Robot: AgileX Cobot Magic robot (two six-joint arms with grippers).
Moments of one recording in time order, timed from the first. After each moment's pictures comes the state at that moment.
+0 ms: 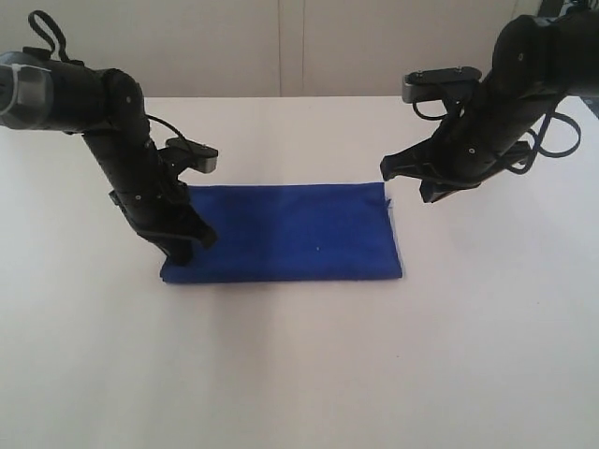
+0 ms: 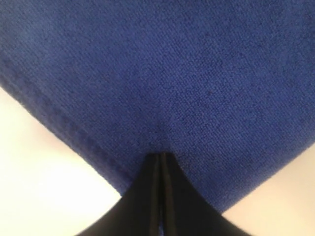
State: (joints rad) left arm -0.38 2.06 -1.43 -0.24 0.92 0.44; right arm 0.26 1.84 -1.28 0.11 0.70 -0.05
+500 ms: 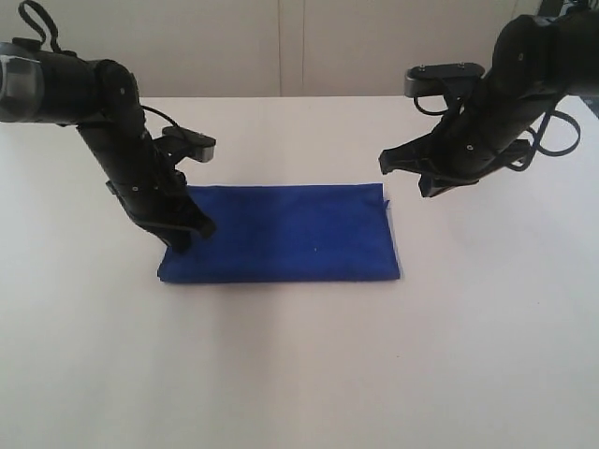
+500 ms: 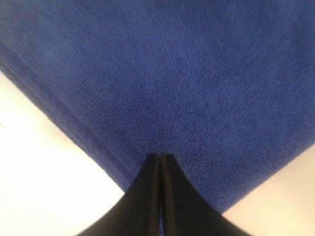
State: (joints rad) left arm -0.38 2.02 -1.43 -0.24 0.89 0.44; right arm 0.26 1.83 -1.28 0.10 0.67 0.00
